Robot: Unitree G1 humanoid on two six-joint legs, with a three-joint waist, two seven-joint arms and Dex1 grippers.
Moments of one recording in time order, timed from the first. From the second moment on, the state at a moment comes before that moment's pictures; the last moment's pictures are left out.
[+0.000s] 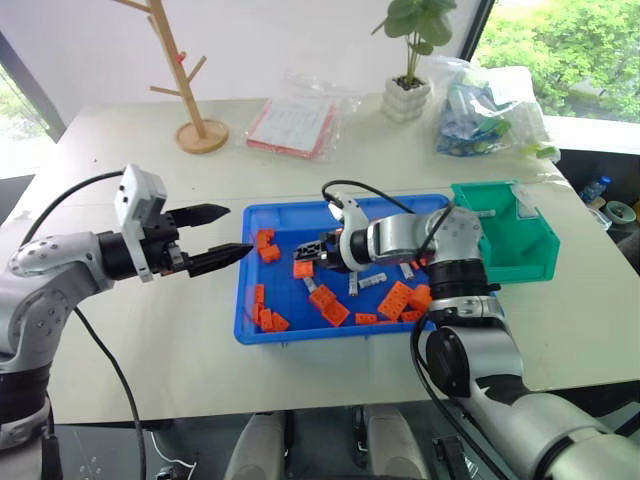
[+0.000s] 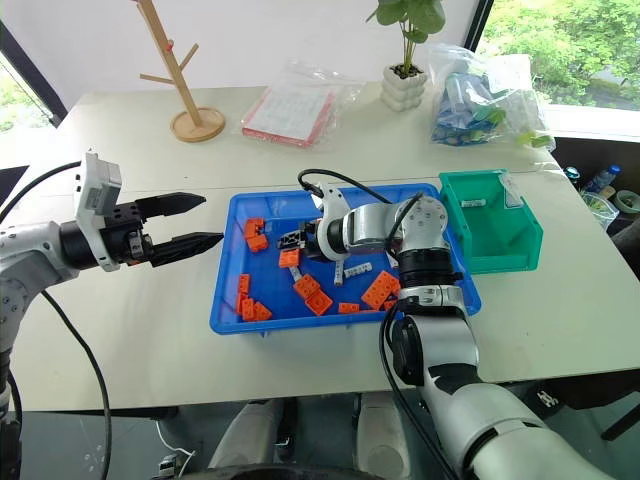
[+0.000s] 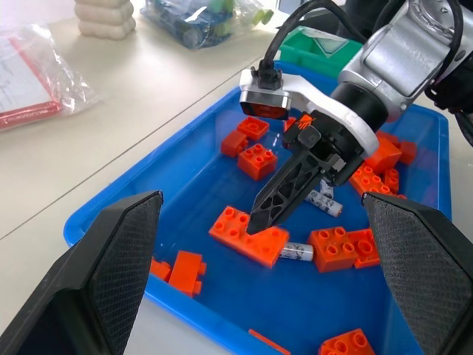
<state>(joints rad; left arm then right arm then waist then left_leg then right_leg) -0.32 0.86 0.27 -0.33 -0.79 0.75 -0.92 -0.96 -0.07 -0.25 0.47 1.22 1.50 -0.46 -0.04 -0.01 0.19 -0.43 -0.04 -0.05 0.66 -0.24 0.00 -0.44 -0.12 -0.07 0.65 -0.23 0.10</state>
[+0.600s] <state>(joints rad) -0.33 0.86 0.26 -0.32 -0.79 0.73 -0.92 -1.10 -0.13 -0.03 0.43 0.90 1.39 -0.08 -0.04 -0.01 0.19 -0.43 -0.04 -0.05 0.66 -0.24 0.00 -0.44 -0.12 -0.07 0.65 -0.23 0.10</state>
